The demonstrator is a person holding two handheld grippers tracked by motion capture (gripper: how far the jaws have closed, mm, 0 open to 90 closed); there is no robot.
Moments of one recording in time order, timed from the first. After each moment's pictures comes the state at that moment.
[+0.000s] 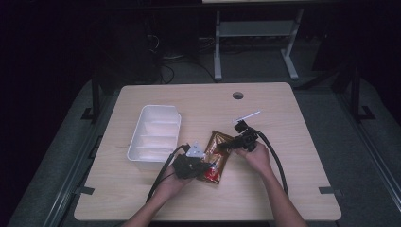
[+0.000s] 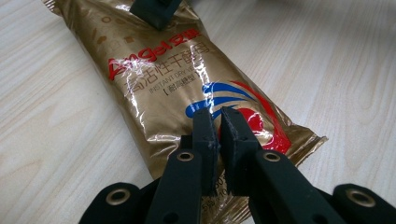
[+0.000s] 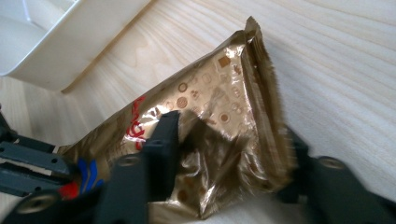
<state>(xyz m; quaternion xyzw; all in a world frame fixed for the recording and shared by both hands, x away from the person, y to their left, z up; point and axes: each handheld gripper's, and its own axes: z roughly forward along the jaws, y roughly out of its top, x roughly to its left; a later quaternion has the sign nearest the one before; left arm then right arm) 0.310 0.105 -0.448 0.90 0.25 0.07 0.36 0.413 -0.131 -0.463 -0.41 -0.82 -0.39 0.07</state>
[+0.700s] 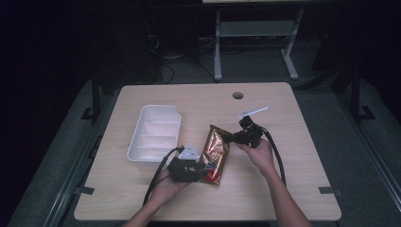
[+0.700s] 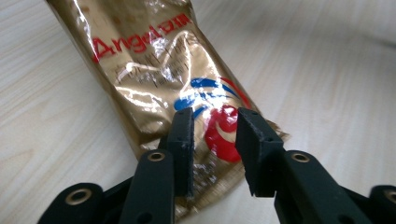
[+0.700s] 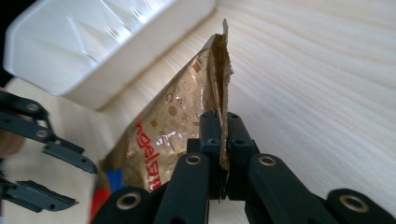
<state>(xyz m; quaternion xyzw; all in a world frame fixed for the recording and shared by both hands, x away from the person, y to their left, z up) 0.296 0.120 -0.440 0.88 0.25 0.04 0.40 0.402 -0.139 -0.430 -0.39 -0.81 -0.43 0.04</state>
